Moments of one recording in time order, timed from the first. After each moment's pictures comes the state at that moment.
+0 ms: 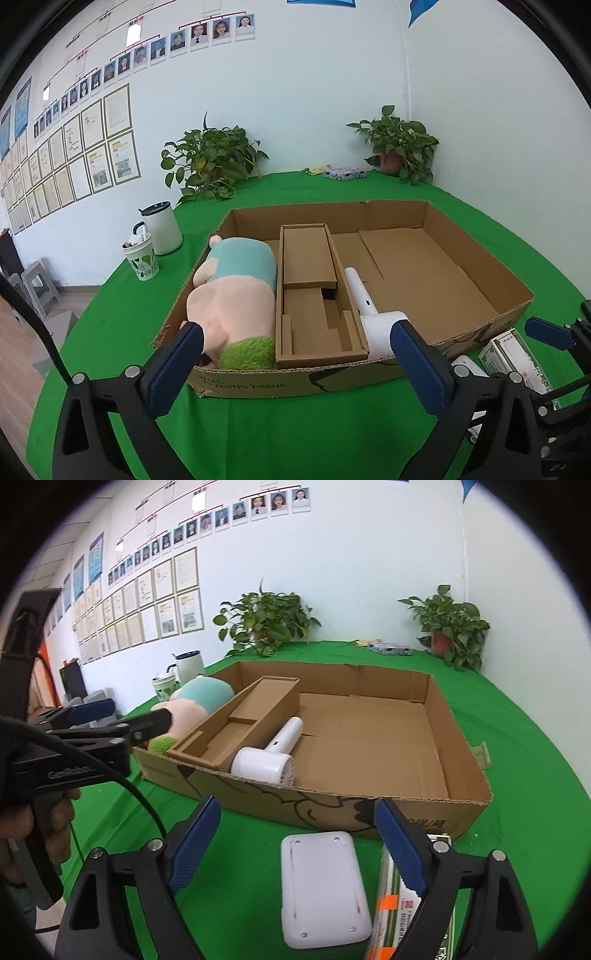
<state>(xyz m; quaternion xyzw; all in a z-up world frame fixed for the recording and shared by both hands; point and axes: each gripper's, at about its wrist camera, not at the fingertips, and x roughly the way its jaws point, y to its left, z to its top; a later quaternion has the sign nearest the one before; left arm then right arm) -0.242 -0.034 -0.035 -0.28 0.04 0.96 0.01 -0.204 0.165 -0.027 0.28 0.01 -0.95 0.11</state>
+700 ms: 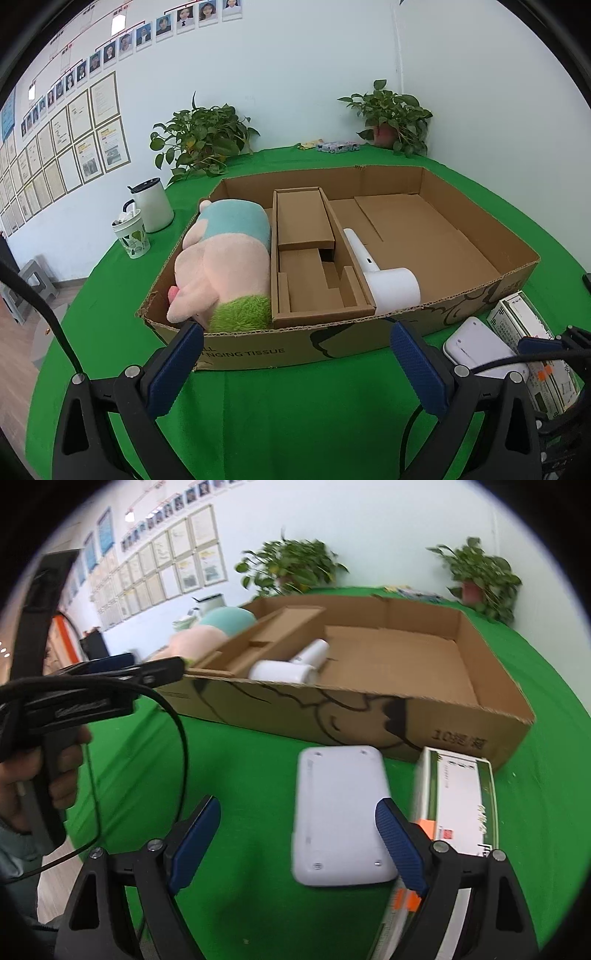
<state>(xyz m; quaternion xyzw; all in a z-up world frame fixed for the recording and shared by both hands) -0.244 -0.038 -0.067 -0.32 0.05 0.94 0.03 -0.202 0.167 -0.073 0.39 0.01 -0.91 0.16</state>
